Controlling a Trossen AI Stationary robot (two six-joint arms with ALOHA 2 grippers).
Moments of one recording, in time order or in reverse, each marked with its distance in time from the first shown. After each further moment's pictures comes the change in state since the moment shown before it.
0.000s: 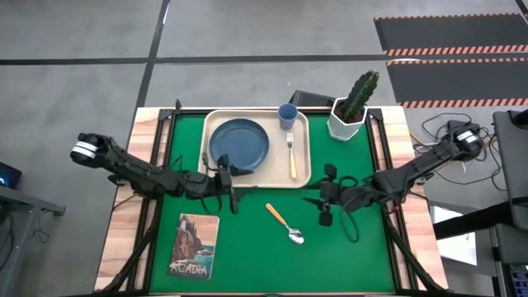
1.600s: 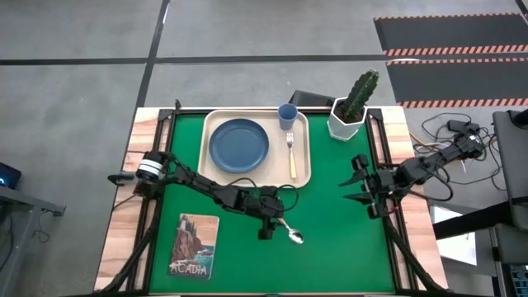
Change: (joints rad) left arm 0.030 0.675 0.597 -0.556 0.417 -0.090; right arm 0.002 -0.832 -0.431 0.323 -0.367 -0.297
